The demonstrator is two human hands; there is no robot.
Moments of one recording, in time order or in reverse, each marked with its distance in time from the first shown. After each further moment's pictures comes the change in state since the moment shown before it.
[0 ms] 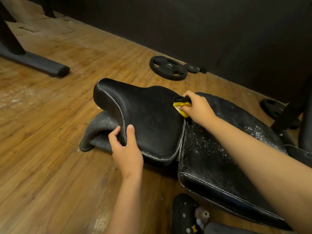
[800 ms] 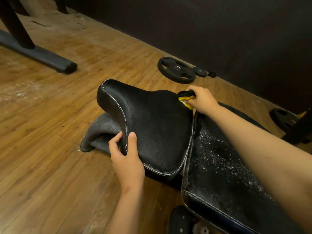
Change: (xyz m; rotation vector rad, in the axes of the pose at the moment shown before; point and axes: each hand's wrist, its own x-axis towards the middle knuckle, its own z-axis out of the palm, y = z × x) left_hand 0.006 -0.007 0.003 -0.061 0.027 0.037; right_hand 0.081 0.018 0.000 -0.147 -0.061 -0.091
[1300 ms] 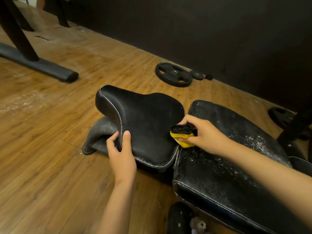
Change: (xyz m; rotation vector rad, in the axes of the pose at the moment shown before) left_hand -0.002 0.005 -0.005 -0.019 -0.069 -0.043; right_hand -0.144 -0.029 -0.025 0.331 -0.230 -0.182
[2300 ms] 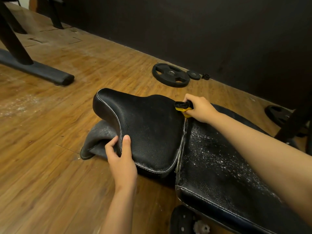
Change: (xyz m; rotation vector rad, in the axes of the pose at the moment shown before) left_hand 0.007 -0.006 0.001 -0.042 0.003 -0.003; right_hand 0.097 0.061 -0.029 -0.323 0.163 0.143
